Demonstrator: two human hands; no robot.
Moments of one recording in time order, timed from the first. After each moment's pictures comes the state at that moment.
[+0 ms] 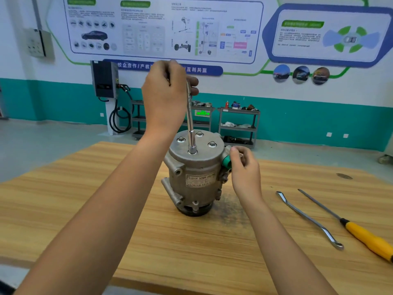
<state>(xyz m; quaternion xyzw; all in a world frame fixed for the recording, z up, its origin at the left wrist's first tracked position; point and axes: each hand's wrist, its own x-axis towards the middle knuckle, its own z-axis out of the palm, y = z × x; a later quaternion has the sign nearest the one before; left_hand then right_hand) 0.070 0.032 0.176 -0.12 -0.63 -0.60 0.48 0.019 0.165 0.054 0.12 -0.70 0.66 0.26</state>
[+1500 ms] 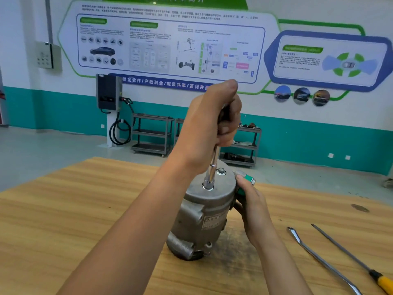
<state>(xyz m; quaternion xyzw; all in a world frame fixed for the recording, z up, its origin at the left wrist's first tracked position) 0.042 0.057 0.175 -0.38 -0.54 -0.74 0.16 -0.025 0.174 0.048 0.14 -0.63 0.76 0.08</state>
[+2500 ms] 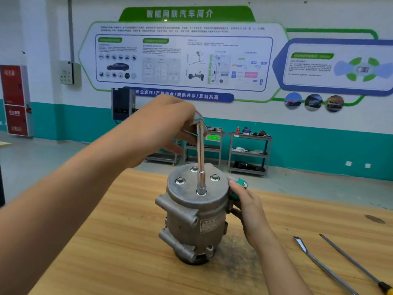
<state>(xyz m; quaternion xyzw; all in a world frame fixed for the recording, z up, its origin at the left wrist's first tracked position) 0.087 0.004 0.204 -0.15 -0.82 -0.52 0.22 -0.026 0.168 0.052 0.14 -0.66 0.74 0.06</state>
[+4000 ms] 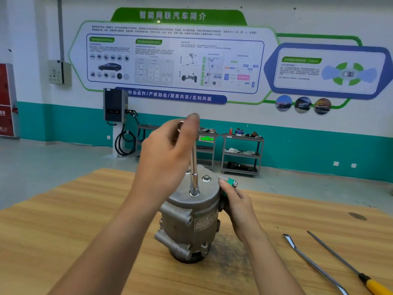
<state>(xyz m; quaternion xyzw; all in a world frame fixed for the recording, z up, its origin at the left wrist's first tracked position) 0.083 0.030 0.162 -0.14 -0.71 -0.52 0.46 -0.028 0.163 0.056 0.13 -0.63 0.76 0.05</state>
